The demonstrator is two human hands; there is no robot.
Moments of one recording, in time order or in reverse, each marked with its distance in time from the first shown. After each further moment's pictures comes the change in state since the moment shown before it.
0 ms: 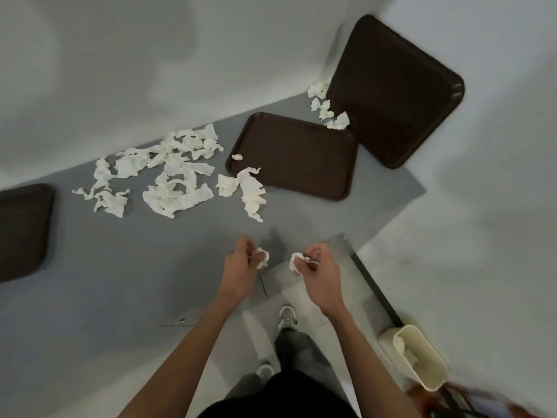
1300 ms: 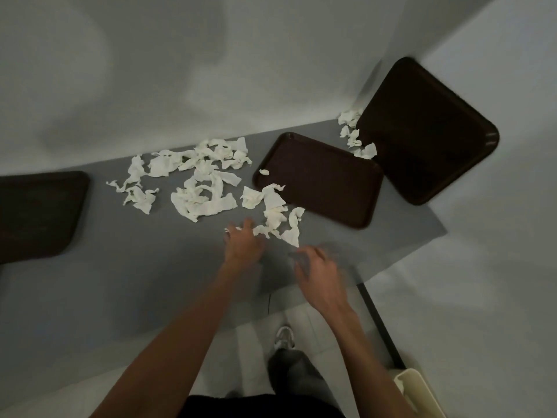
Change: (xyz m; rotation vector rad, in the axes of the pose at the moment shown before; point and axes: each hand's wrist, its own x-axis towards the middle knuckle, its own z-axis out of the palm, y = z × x) left_hand 0.090 0.000 -0.030 0.359 0.054 -0.214; right_hand 0.020 -0.057 0.016 -0.639 -0.186 -0.402
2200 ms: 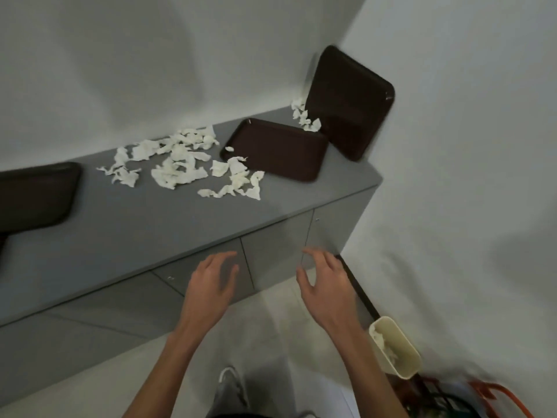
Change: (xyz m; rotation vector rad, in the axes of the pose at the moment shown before) left_hand -0.343 -0.032 0.004 -0.063 0.230 0.469; right_hand -0.278 0.046 -0.069 0.117 0.288 0.055
